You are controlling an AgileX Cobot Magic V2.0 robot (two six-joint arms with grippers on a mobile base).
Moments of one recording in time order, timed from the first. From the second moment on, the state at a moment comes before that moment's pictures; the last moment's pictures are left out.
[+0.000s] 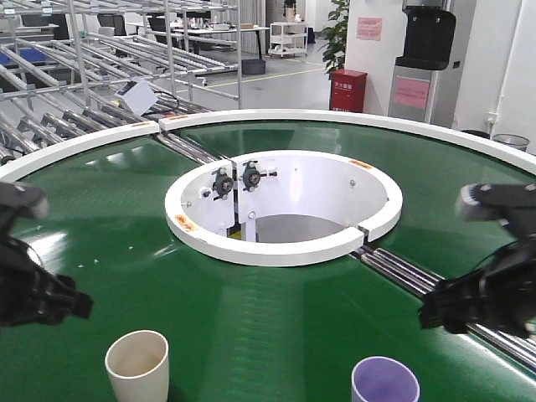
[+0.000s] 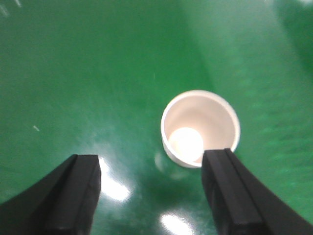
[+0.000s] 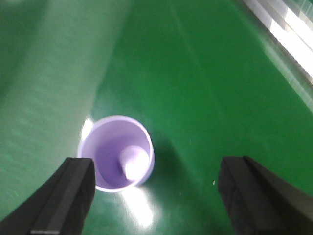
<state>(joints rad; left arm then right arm) -0.12 1.42 -1.23 -0.16 0.80 0.15 0.19 1.33 -1.22 0.10 0.89 0.03</state>
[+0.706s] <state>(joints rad) -0.14 1.70 -1.24 -0.22 0.69 0.15 0.19 1.59 -1.25 0.11 0.90 0.03</state>
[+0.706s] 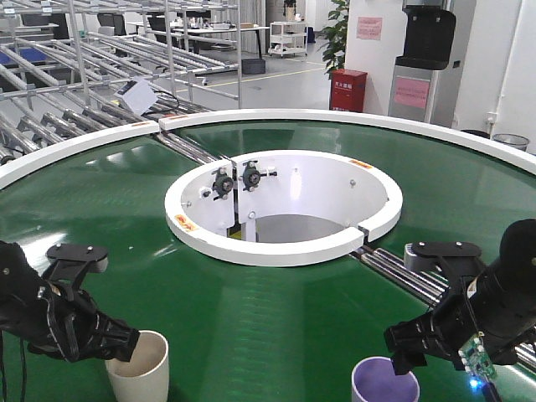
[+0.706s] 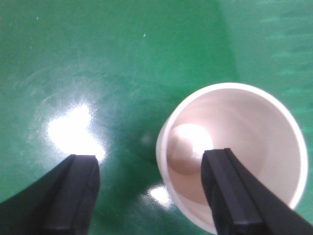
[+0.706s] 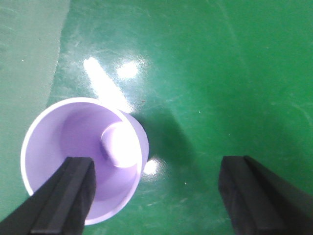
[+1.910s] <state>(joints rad) -0.14 1.33 -1.24 -0.18 0.80 0.14 0.19 1.38 -1.26 0.10 0.90 0.03</state>
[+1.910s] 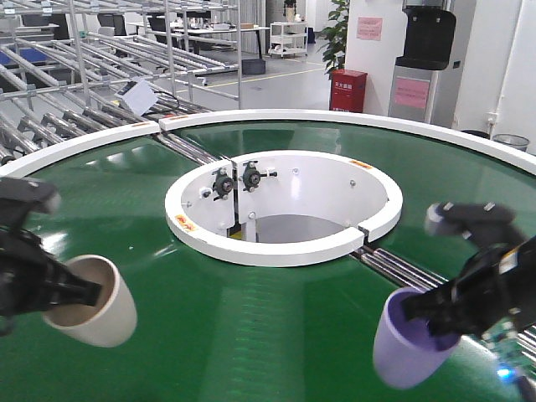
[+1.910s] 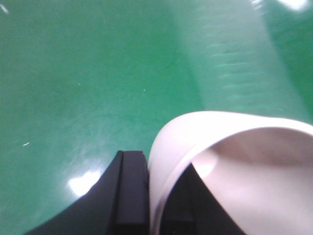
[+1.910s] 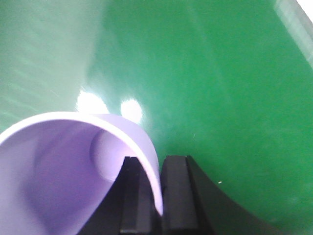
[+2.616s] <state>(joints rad) -0.14 1.11 -1.24 -0.14 1.00 0.14 0.19 1.05 -1.26 0.07 1.02 0.03</state>
